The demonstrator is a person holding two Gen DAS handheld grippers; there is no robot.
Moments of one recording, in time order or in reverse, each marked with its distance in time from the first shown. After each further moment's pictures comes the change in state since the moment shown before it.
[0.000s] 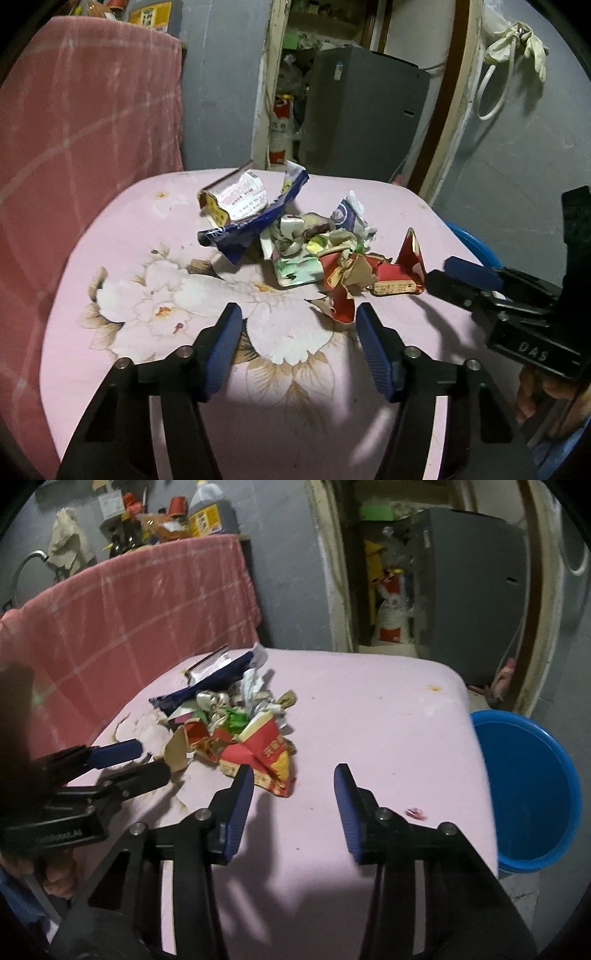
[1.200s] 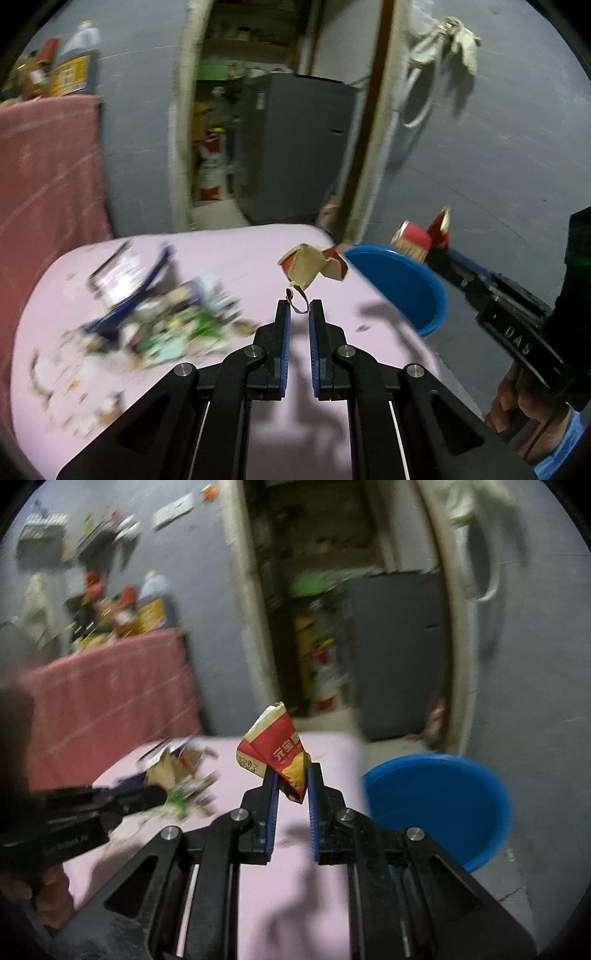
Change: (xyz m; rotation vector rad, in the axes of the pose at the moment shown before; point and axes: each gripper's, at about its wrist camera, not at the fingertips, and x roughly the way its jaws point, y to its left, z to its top) left arm 0.002 -0.098 0.041 0.167 -0.107 -0.190; right arm -0.108 -0.057 -0.012 0.171 -0.390 -0.288
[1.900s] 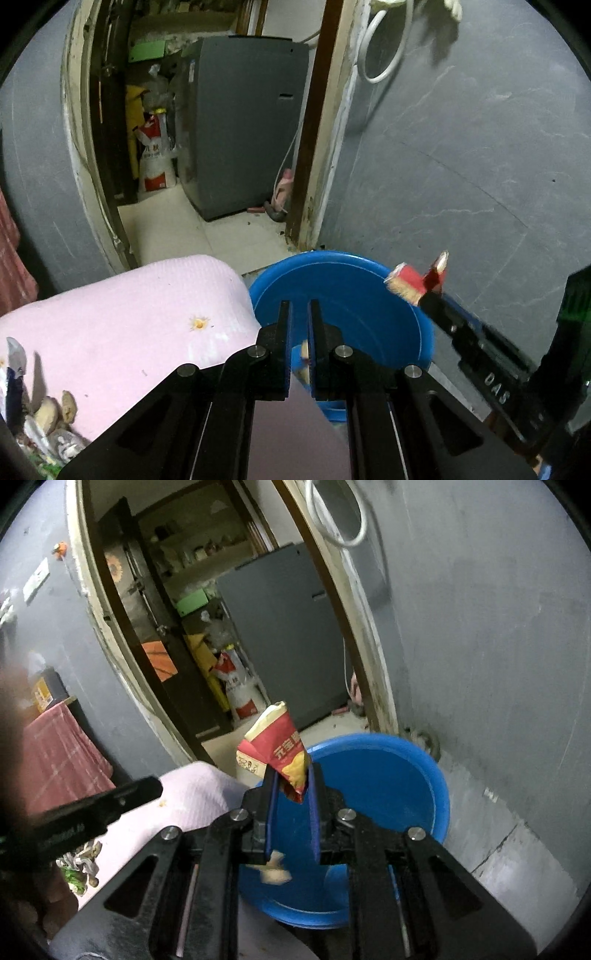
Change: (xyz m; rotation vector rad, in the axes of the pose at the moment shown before) left arm 0.171 -0.064 0.073 0.082 0.147 -0.106; right arm 0.062 -0.141 -0.010 0.340 0.079 -0.181
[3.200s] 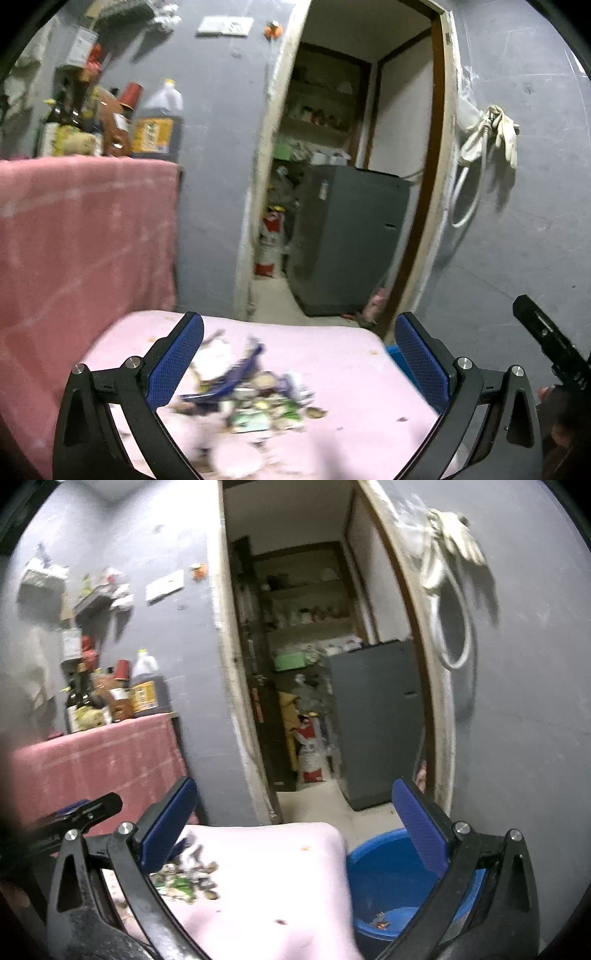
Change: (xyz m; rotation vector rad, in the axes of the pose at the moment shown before) left arm -0.253 0.083 -0.092 -0.209 -0.504 0.339; right arm -0.140 0.162 -0.010 -0.330 -0.326 0.251
